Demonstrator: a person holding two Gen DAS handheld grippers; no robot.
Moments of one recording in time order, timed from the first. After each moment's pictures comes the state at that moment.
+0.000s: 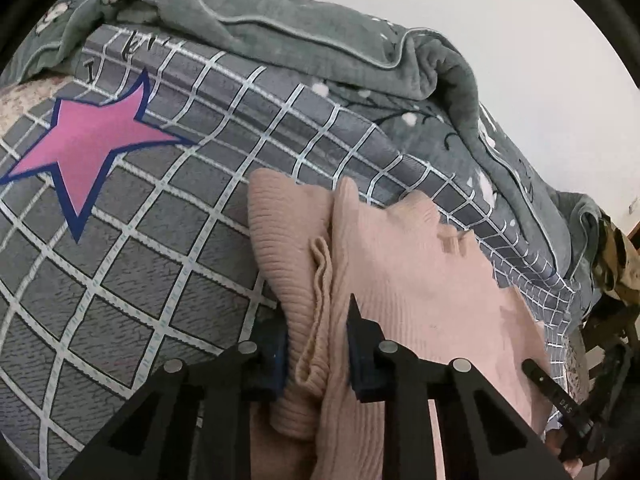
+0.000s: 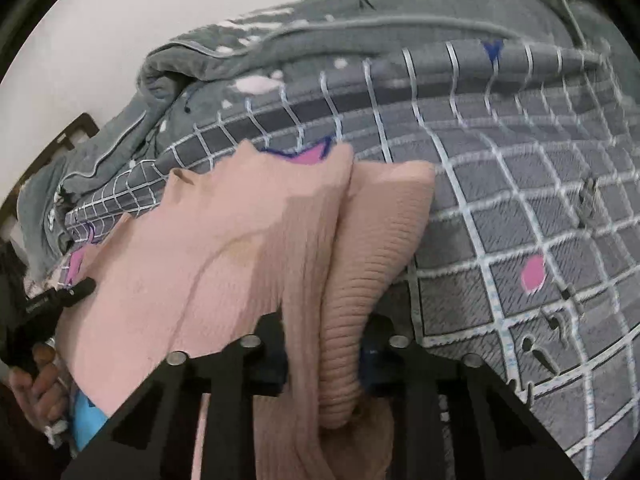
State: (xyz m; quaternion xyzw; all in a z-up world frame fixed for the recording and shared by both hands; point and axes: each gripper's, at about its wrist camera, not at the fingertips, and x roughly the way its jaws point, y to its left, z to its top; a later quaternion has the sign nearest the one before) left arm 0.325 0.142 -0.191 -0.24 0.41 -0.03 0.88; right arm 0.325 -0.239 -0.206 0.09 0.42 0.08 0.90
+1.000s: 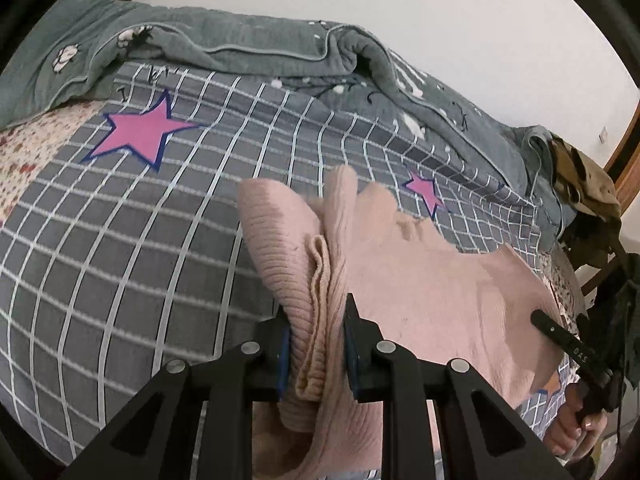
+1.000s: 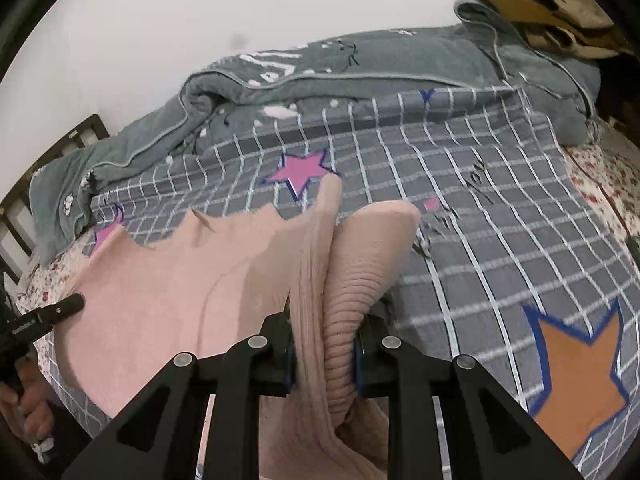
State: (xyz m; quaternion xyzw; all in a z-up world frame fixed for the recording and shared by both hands) left arm 0.168 0.121 -0.137 -0.17 0.43 -0.07 0.88; right arm 0.167 -0.260 -0.151 0.10 0.41 0.06 0.90
